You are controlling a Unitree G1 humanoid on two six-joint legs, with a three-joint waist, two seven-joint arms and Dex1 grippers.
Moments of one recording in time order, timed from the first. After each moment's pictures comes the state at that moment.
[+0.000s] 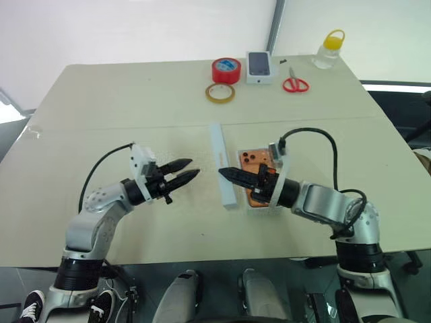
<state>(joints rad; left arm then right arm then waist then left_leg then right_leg) -0.22 0.45 0.05 -0.20 -0.55 0.35 -0.88 -0.36 -0.35 -0.07 -0.19 1.94 1.06 -0.35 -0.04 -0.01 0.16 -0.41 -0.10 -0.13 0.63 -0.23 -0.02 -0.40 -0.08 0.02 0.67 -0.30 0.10</state>
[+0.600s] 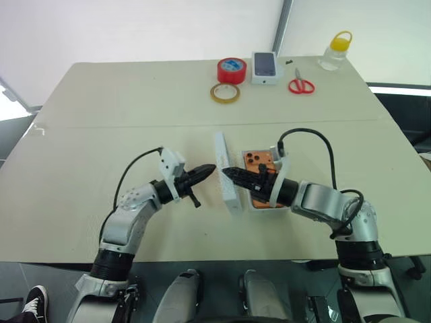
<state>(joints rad) -0.29 0.28 -0.09 -0.02 -0.40 0.25 -0.81 -0.37 -0.37 -0.08 -0.10 1.95 1.04 -0.41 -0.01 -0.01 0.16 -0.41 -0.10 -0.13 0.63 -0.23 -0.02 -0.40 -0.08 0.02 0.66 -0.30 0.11</state>
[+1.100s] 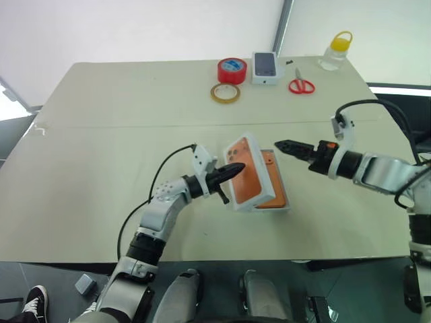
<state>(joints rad) -0.45 0.07 -0.20 0.23 -0.30 0.14 -0.80 -0.53 -0.83 -0.13 0.09 1.34 1.01 0.13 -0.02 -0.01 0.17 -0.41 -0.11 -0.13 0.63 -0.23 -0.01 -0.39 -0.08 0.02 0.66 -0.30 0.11</state>
